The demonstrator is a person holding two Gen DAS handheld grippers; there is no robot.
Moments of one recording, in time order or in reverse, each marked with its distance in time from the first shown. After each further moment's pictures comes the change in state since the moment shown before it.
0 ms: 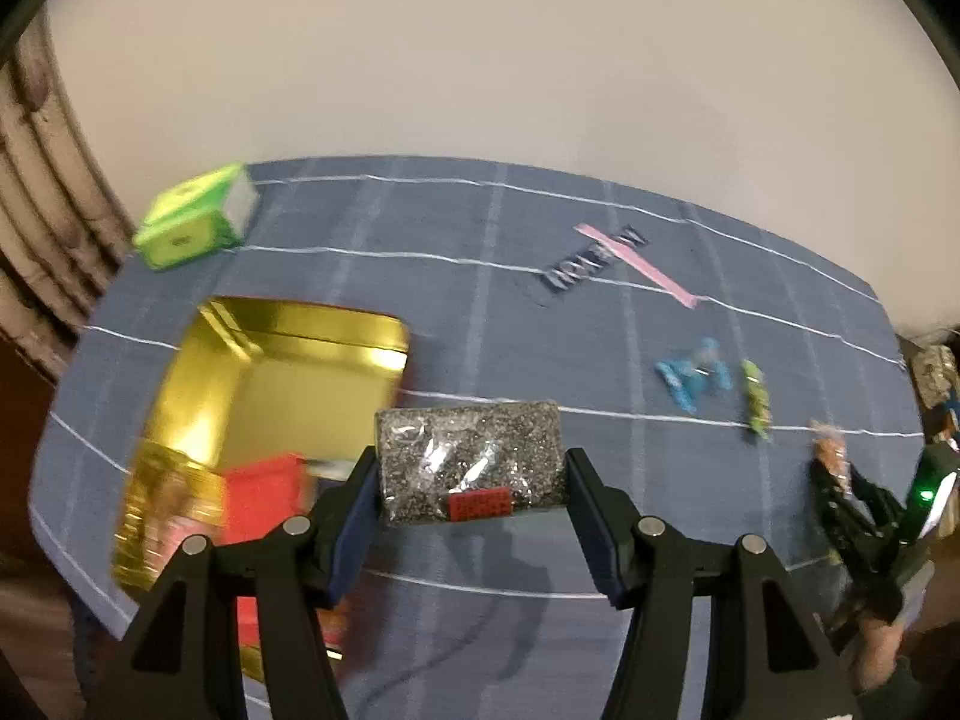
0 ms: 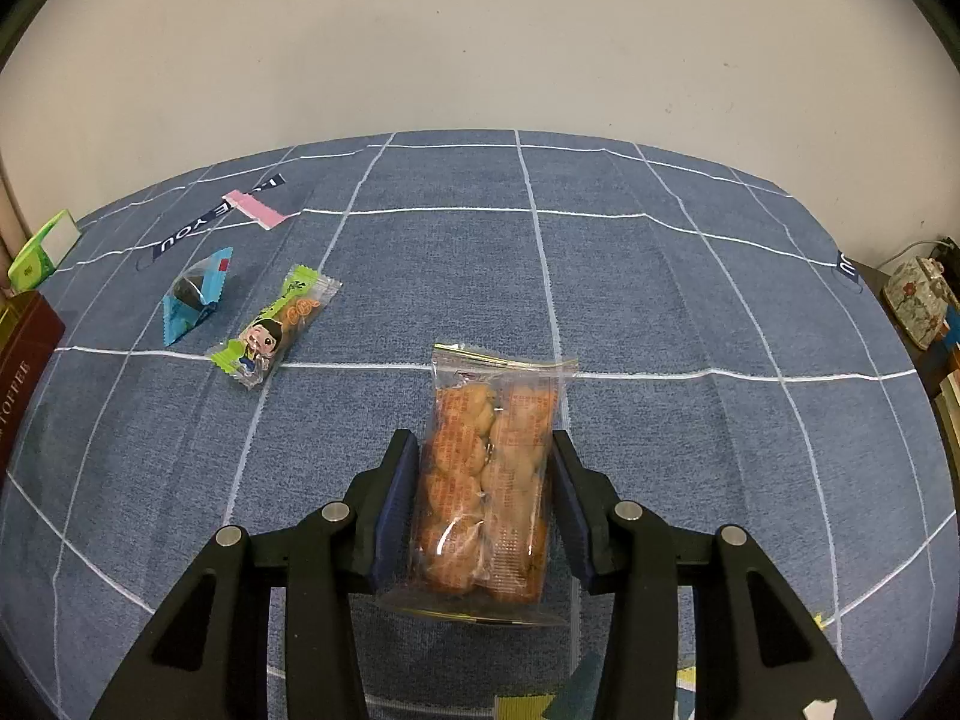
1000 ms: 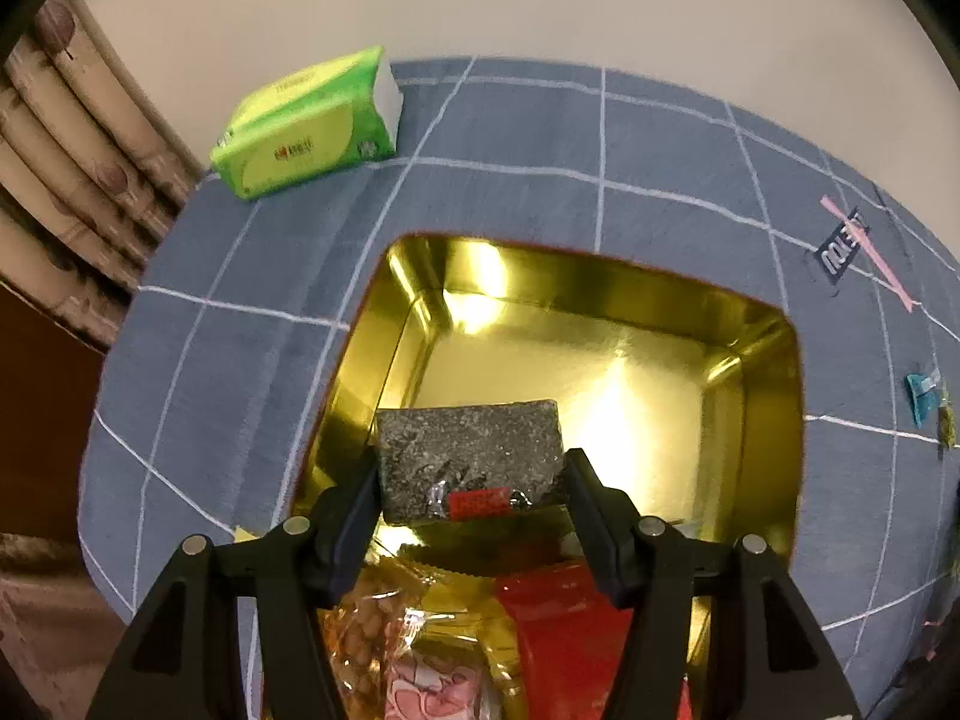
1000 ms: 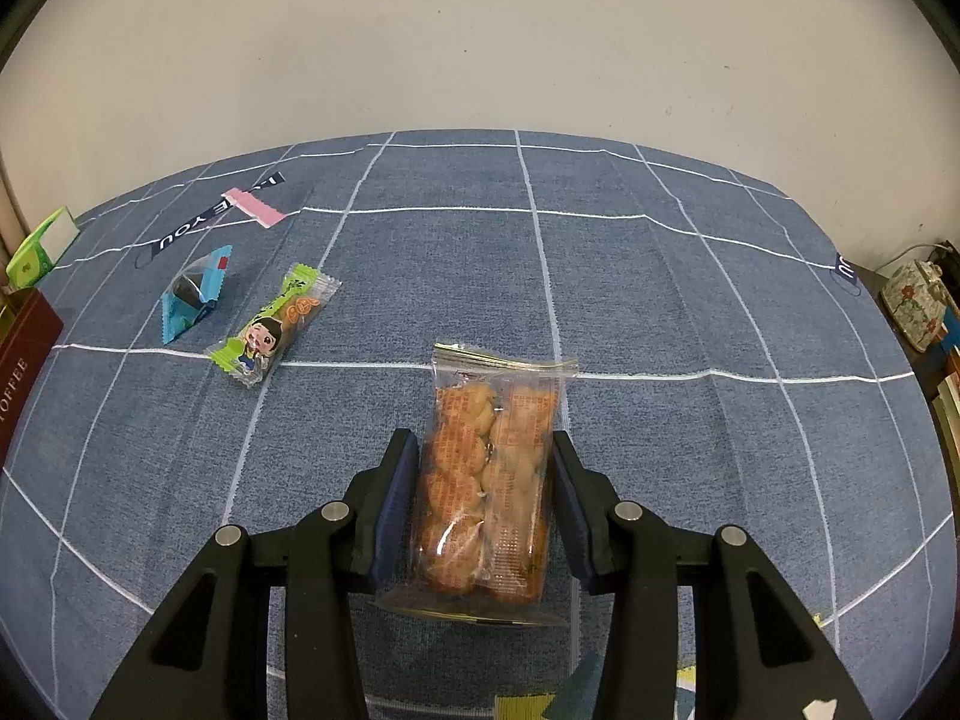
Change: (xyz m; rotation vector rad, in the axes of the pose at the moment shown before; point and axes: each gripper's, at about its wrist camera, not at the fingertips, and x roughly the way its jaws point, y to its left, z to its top) left arm 0.097 0.141 0.020 -0.040 0.190 0.156; right arm 0.000 0.000 0.000 -0.003 -0.001 -0.003
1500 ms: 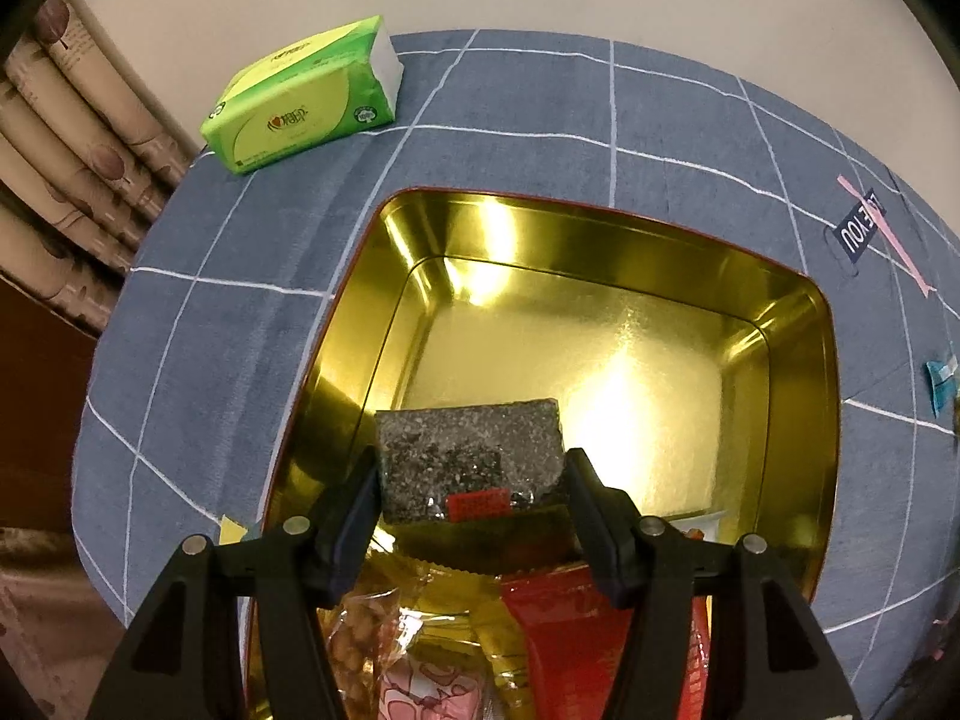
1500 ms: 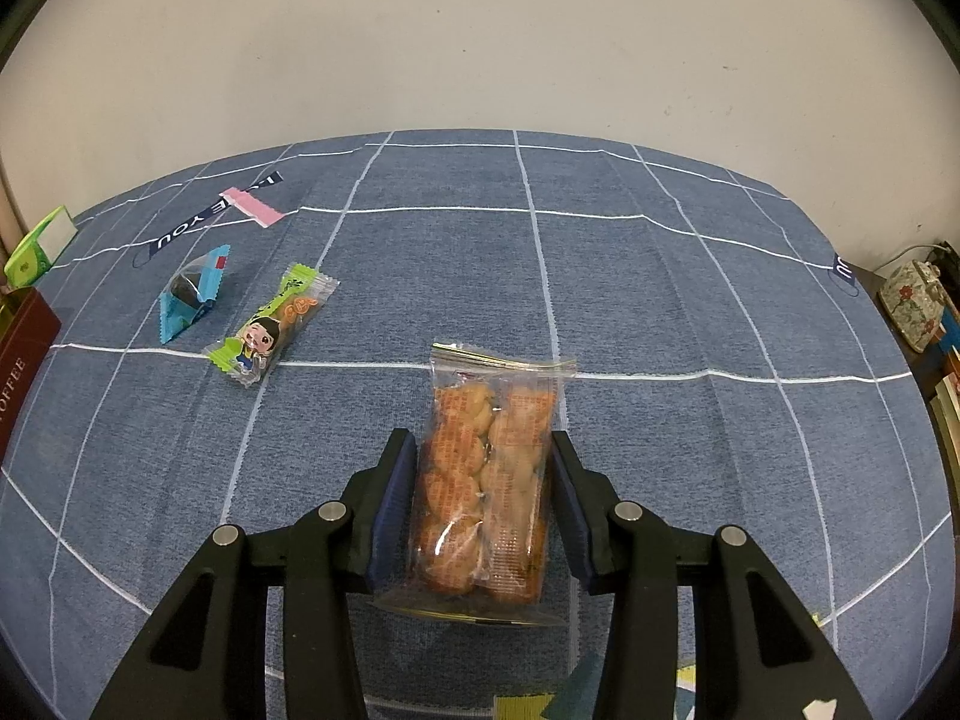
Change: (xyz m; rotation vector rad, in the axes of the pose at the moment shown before) left arm 0.015 -0.002 -0.004 0.005 0.028 0.018; right arm 0.001 0.000 -0.001 -0.003 0.000 -0.005
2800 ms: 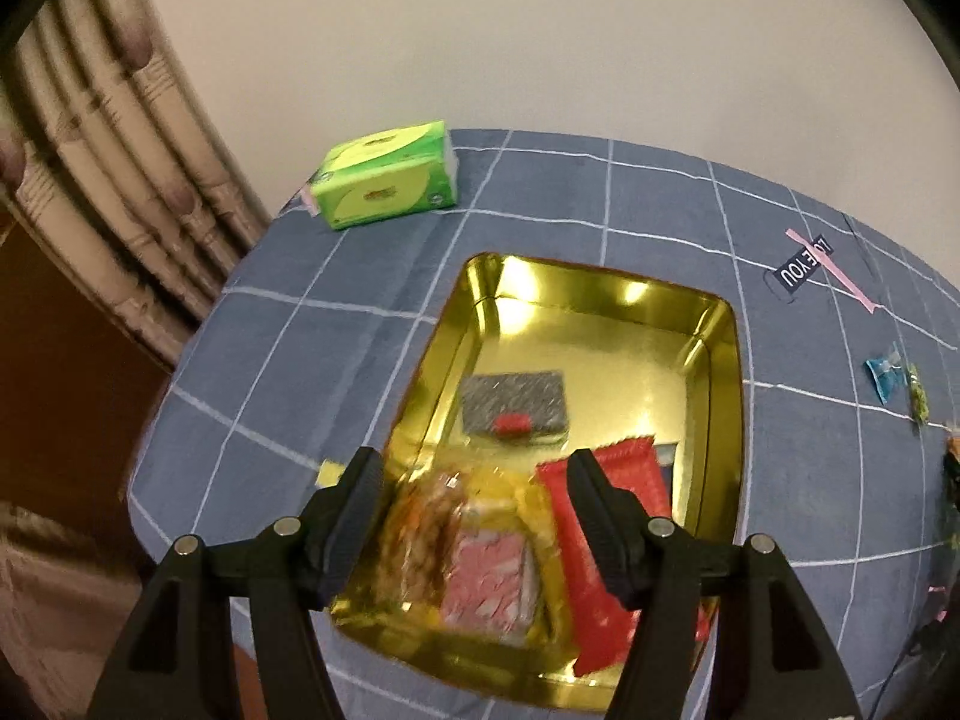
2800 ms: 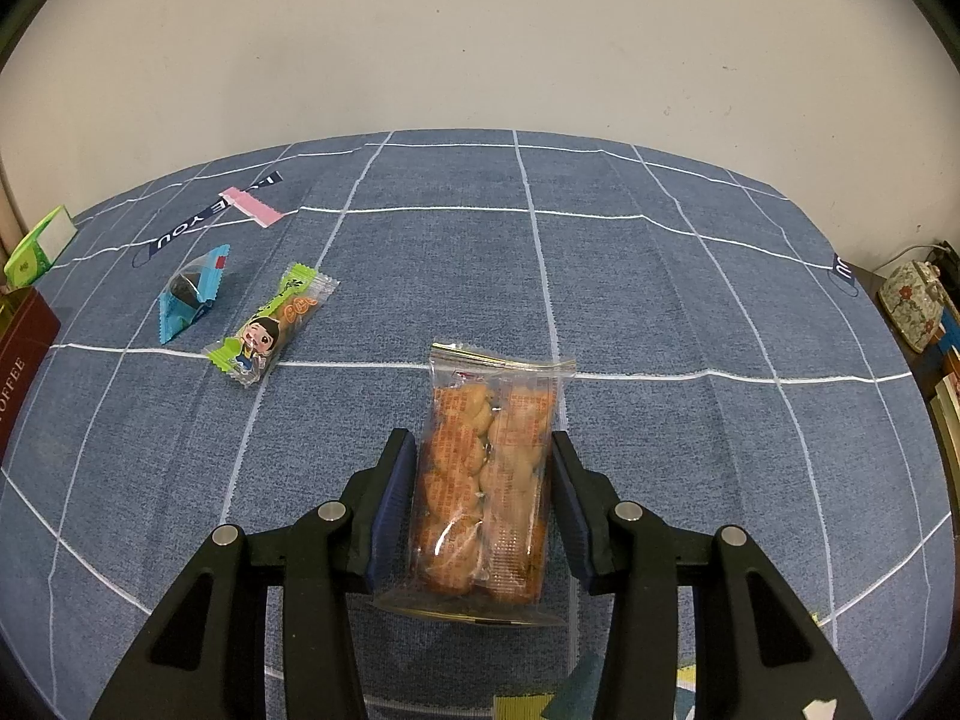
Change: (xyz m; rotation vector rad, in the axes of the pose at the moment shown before) left arm -0.095 0.024 -0.060 -0.056 -0.207 0.030; right arm 0.000 -0.001 0.001 0.000 0.004 0.001
